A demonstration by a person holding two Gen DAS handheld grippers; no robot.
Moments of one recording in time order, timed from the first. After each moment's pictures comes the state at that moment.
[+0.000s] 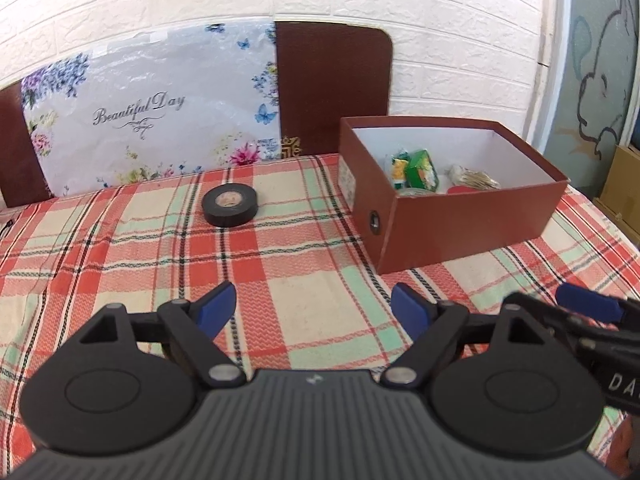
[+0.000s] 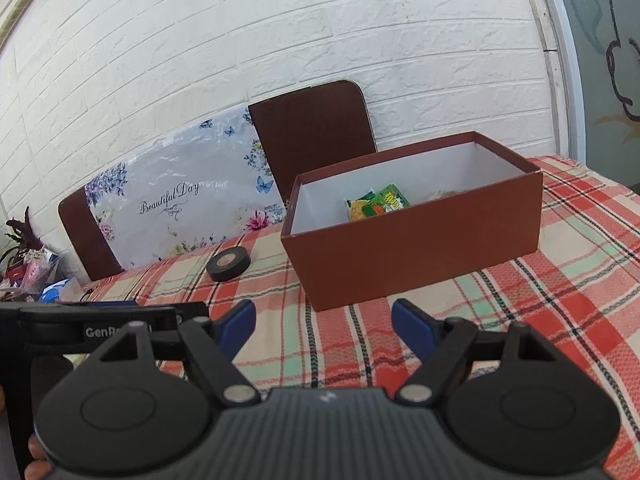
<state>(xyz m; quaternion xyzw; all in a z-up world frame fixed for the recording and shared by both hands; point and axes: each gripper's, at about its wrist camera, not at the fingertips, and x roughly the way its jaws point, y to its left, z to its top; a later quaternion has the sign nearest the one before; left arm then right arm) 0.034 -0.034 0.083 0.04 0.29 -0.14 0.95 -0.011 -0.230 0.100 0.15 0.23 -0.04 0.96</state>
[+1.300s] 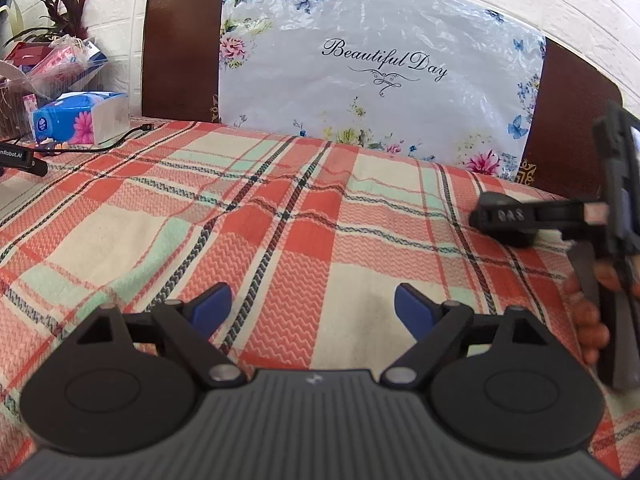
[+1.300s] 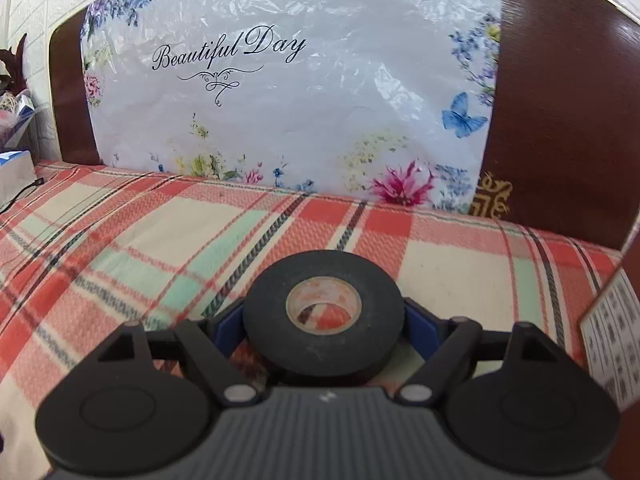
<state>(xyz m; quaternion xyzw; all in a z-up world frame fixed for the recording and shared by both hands) 0.106 0.142 -0.017 -0.07 0.26 0.05 0.96 0.307 -0.087 0.012 -0.04 0.32 0.06 0.95</state>
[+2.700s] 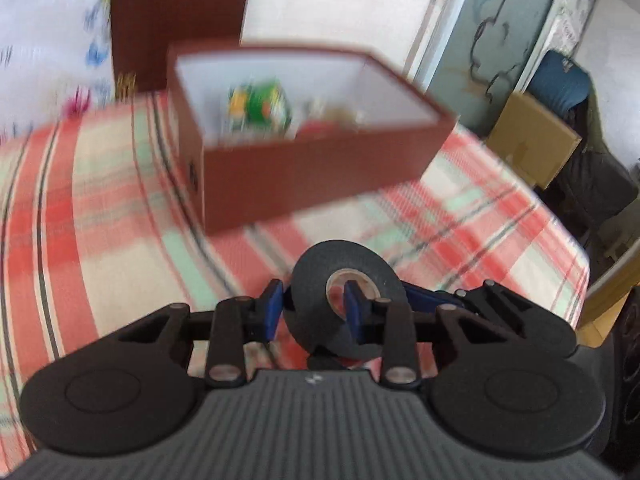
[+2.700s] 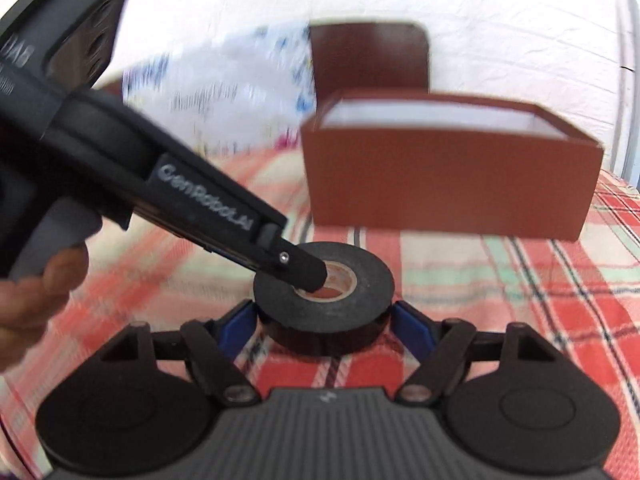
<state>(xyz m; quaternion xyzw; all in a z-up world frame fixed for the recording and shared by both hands) 0.055 -0.115 0.070 0.02 0.37 -0.34 0.87 0.001 -0.239 0.049 0.03 0.25 0.02 0.97</state>
